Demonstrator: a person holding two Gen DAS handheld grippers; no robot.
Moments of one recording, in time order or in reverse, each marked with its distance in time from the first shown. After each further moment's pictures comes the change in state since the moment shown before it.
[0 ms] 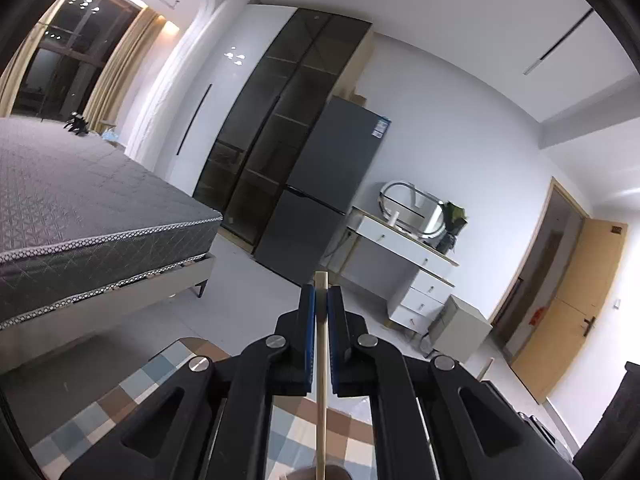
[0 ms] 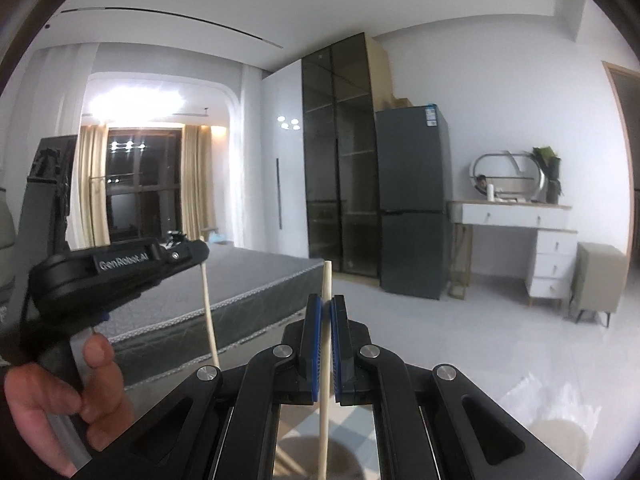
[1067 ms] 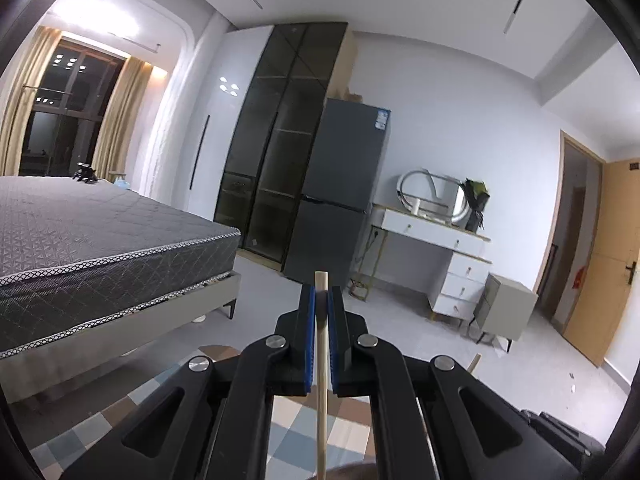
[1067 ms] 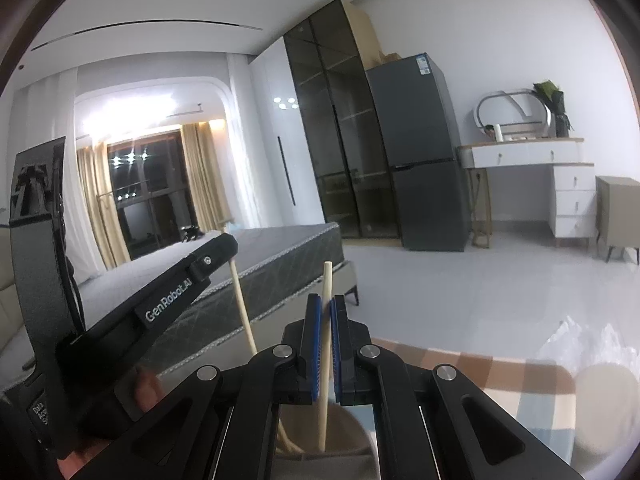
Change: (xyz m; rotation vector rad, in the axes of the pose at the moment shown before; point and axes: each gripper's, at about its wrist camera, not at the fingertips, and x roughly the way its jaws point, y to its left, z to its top) left arm -0.016 -0.023 -0.057 0.209 -0.051 0.111; right arm 0.014 -0.031 -0.066 0.169 0.098 0.079
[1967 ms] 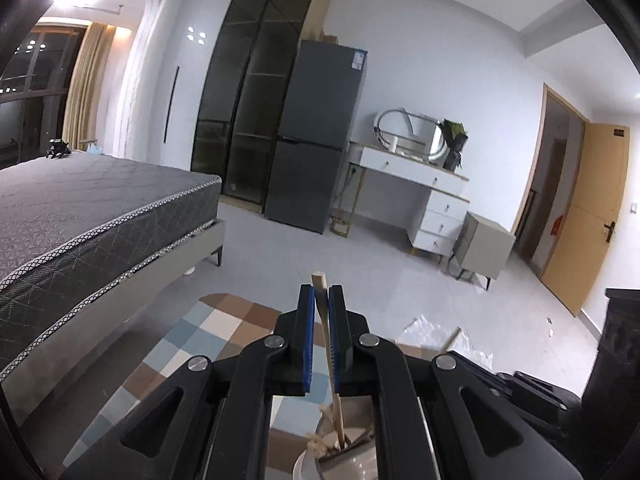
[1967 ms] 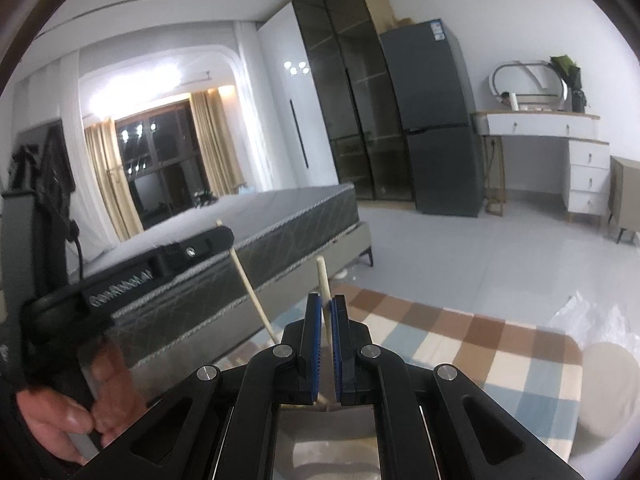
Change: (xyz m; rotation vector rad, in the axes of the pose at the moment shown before) left arm -0.008 0.001 0.010 0.052 0.252 -0.089; right arm 0.008 0.002 -0.007 -0.010 0.158 0.050
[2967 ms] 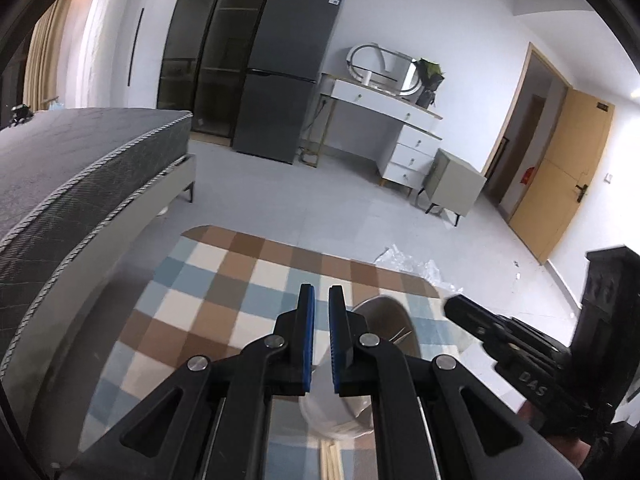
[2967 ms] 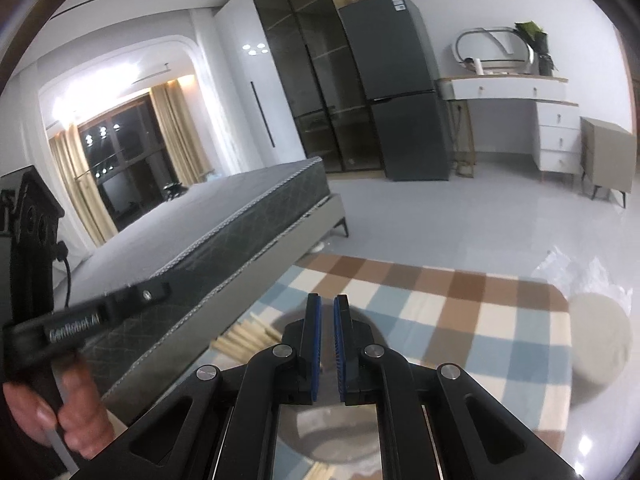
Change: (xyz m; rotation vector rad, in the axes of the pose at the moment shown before) left arm -0.010 0.029 -0.011 0.013 0.263 -0.125; right arm -0.011 0.002 -0.019 0.115 0.084 -0.104
